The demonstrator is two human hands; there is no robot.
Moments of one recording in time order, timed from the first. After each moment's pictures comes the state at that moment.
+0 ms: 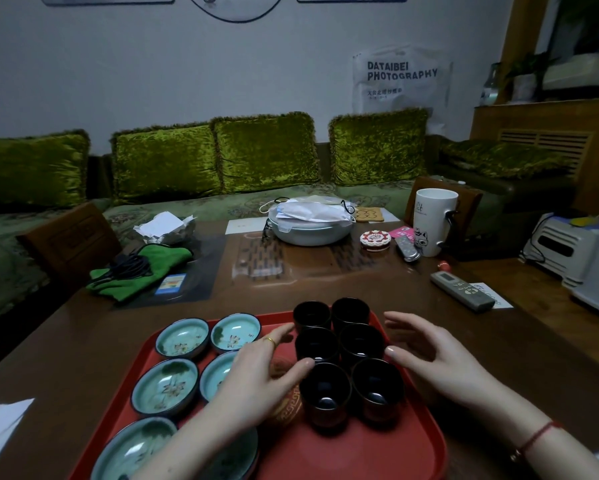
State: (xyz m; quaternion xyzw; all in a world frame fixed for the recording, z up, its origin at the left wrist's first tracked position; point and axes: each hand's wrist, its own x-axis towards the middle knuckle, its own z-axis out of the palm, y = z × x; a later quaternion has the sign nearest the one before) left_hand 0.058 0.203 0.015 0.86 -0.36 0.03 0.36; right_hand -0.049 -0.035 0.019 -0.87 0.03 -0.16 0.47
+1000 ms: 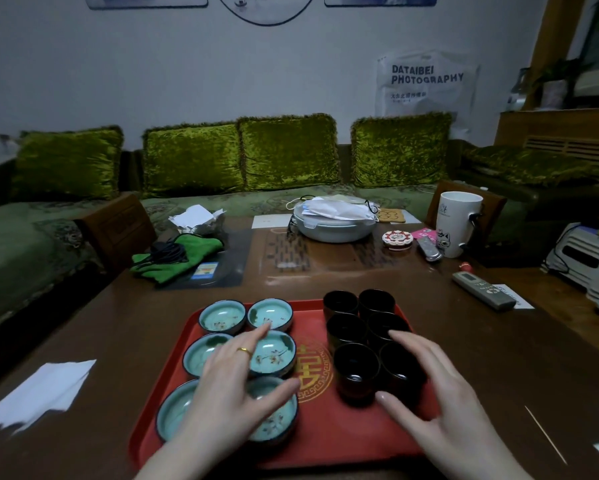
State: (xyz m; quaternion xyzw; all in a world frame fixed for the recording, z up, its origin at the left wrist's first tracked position) left_hand 0.018 0.286 0.025 0.88 -0.31 0.09 0.35; right_hand -0.098 0.060 0.017 -0.90 0.00 -0.28 0.34
